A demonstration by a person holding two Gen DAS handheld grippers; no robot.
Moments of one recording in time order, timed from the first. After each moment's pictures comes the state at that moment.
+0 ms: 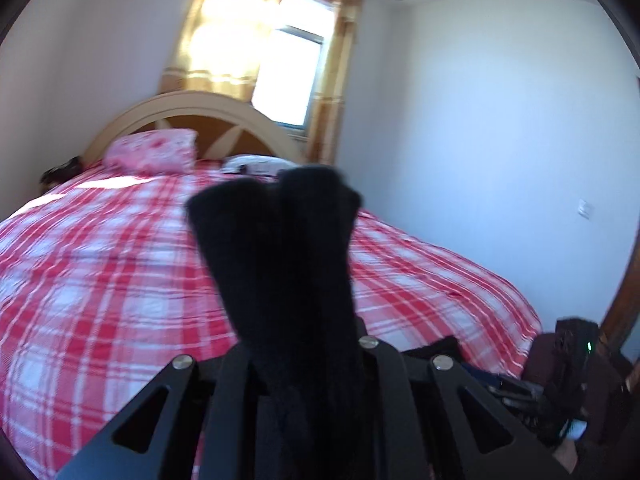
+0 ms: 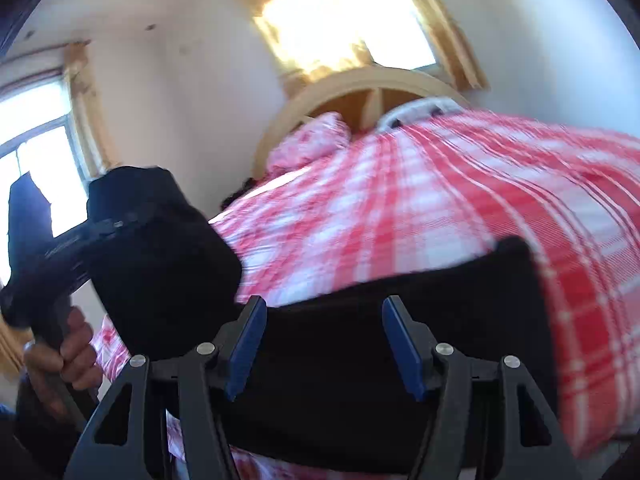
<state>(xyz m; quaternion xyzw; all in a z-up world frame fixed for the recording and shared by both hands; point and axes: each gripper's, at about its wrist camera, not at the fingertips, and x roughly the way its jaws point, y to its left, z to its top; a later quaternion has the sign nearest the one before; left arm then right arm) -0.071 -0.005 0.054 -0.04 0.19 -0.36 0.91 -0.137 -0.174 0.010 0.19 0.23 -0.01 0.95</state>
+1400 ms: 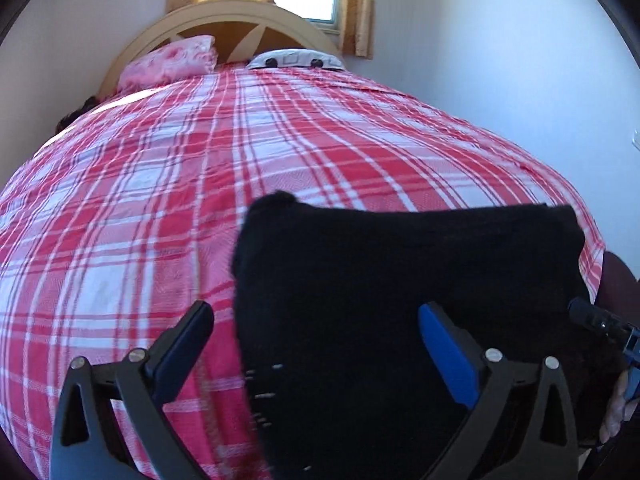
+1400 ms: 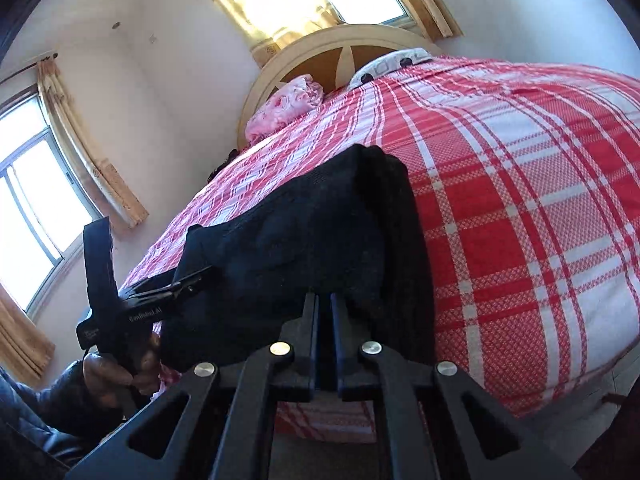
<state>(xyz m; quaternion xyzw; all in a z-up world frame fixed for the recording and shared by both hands) -0.041 -0.028 -0.053 0.05 0.37 -0.26 0.89 -0.185 -0.242 -0.032 0.23 0.30 0.01 0.92</state>
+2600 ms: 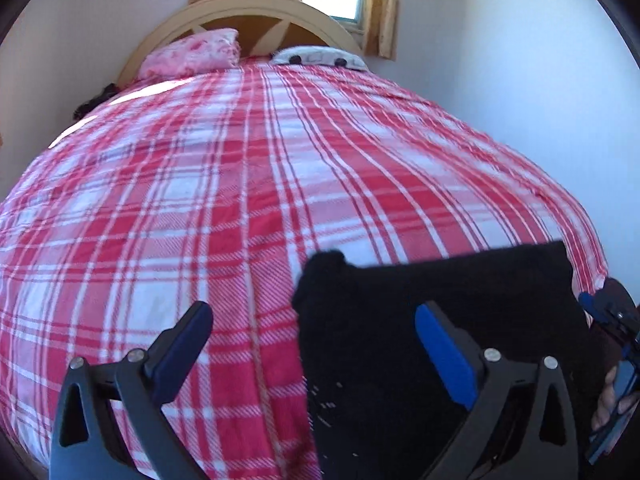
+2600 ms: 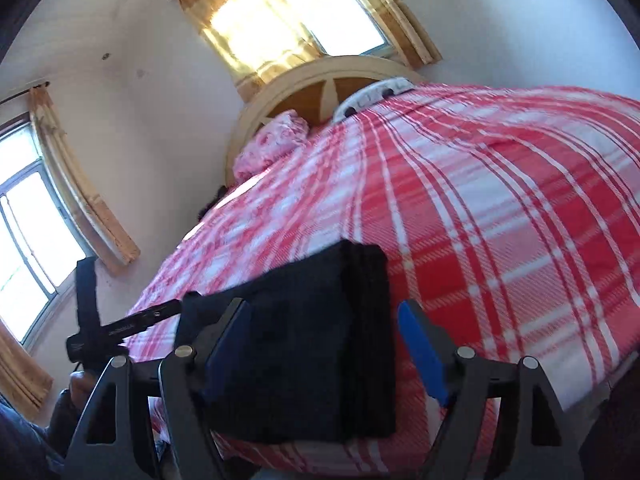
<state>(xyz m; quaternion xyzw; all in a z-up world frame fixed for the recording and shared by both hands) -0.026 -0.014 -0.030 0.05 0.39 -0.24 0.89 -0.183 -0.272 -0.002 0.26 0.25 -0.03 0.93</state>
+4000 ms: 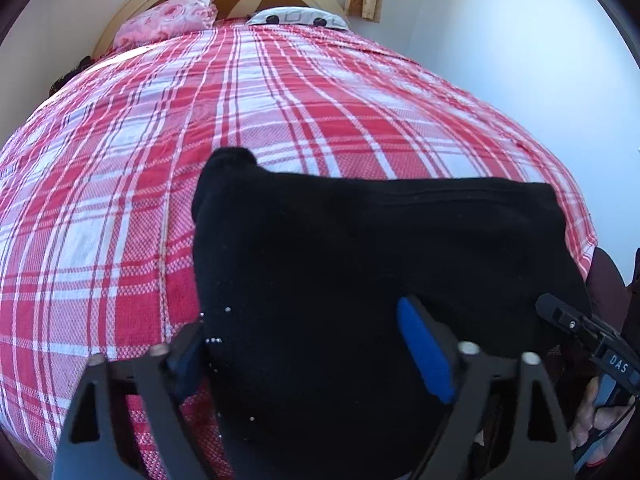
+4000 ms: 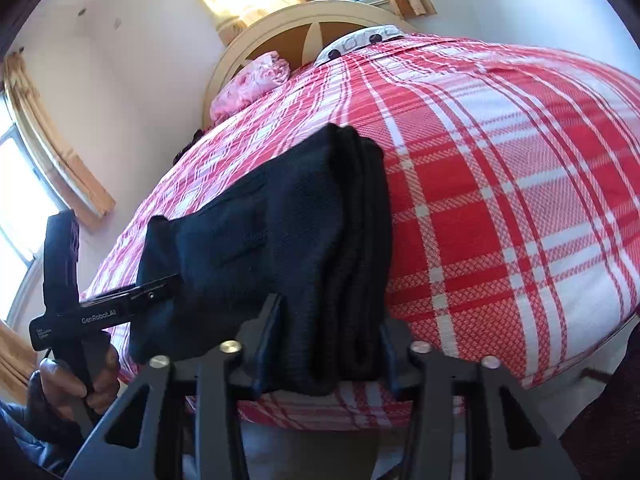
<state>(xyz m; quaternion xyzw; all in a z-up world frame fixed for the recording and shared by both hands) -0.048 -0.047 -0.057 0.05 0.44 -0.27 0.85 -0.165 -0.244 -0.039 0.23 0.35 -0.04 0.91</state>
